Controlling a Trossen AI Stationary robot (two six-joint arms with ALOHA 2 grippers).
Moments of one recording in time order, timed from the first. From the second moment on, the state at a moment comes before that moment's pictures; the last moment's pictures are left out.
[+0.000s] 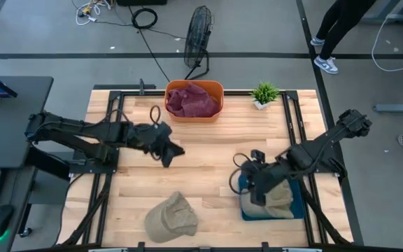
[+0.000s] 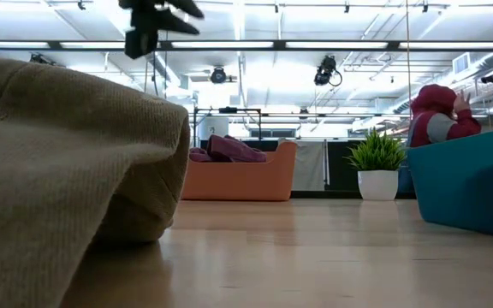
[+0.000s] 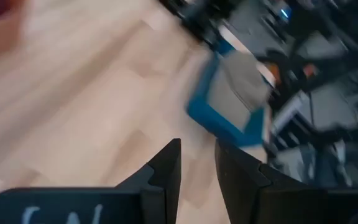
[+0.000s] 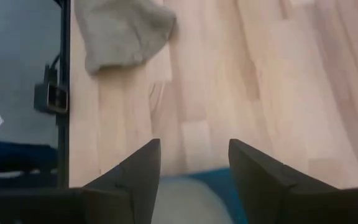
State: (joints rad) left arm -0.11 1.16 0.95 -0.30 -0.10 -0.77; right arm 0.54 1.40 1.35 -0.94 0.25 0.62
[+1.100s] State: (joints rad) left arm -0.59 1.54 0.95 -0.41 -0.12 -1.23; right arm 0.45 1.41 1.35 -0.81 0.25 0.46
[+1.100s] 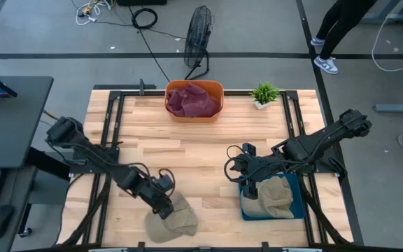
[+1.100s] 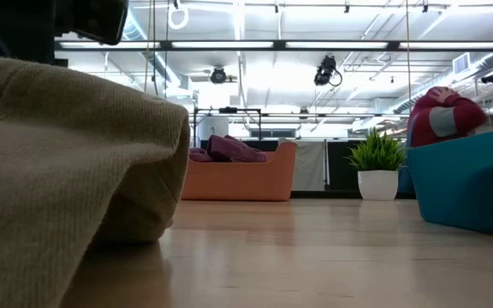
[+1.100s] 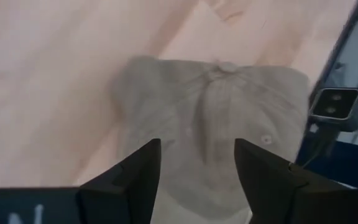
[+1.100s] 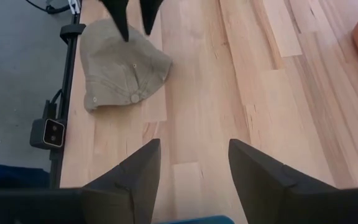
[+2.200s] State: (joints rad) left arm -0.58 1.71 1.05 -0.29 -0.13 -1.28; right arm 0.45 1.41 1.35 -0.72 0.25 0.39
